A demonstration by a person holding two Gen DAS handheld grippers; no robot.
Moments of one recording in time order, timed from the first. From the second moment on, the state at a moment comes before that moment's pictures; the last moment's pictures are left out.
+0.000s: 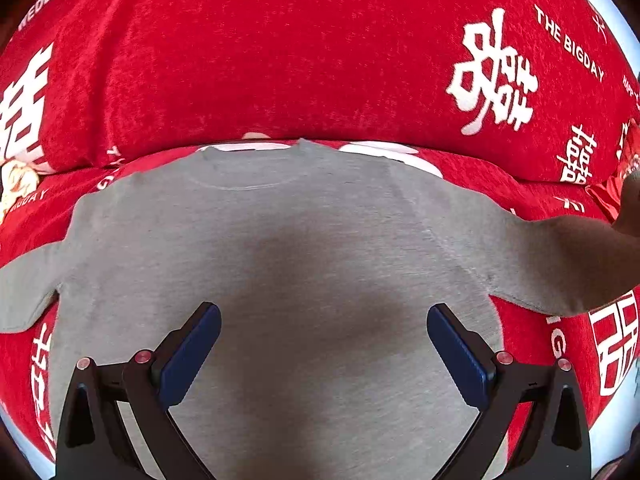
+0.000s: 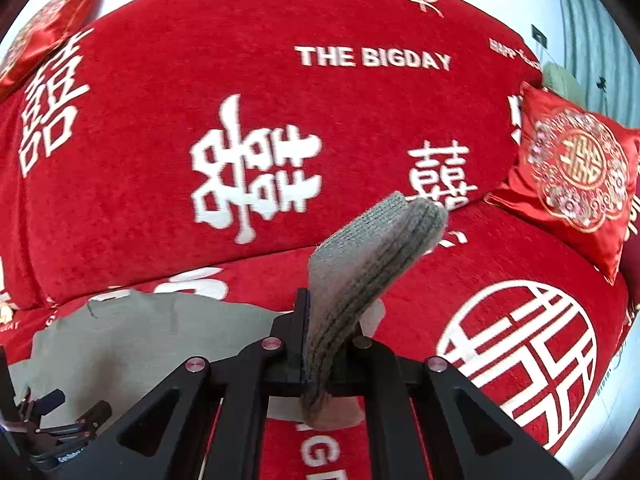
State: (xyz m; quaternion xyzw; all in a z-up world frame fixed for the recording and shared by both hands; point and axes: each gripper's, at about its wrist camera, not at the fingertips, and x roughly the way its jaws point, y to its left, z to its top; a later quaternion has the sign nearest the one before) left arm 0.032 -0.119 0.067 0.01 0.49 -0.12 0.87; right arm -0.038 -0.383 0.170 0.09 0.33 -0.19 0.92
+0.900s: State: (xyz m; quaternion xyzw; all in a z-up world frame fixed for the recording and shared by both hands) left arm 0.032 0.027 0.011 -0.03 0.50 -0.02 0.86; right arm 0.011 -0.243 0.197 0.02 0.35 -0.13 0.93
